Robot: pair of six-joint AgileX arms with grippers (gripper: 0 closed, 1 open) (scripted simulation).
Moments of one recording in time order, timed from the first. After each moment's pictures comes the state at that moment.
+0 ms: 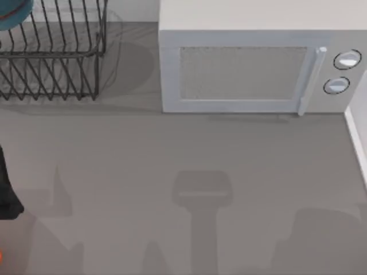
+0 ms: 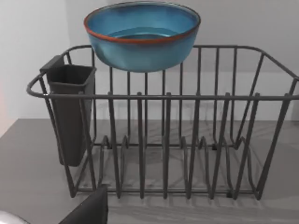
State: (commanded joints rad) left arm 0.00 0.00 0.00 0.00 0.00 0.00; right arm -0.36 1.44 1.01 -1.13 0.02 -1.82
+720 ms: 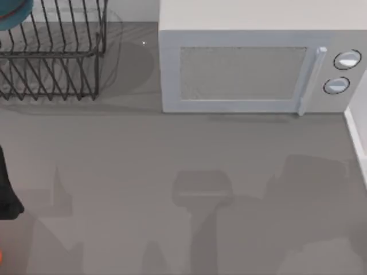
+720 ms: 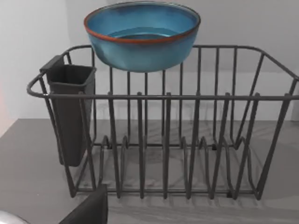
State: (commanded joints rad) left arm 0.00 0.00 0.00 0.00 0.00 0.00; right arm -0.31 1.76 1.39 -1.27 0.03 -1.80
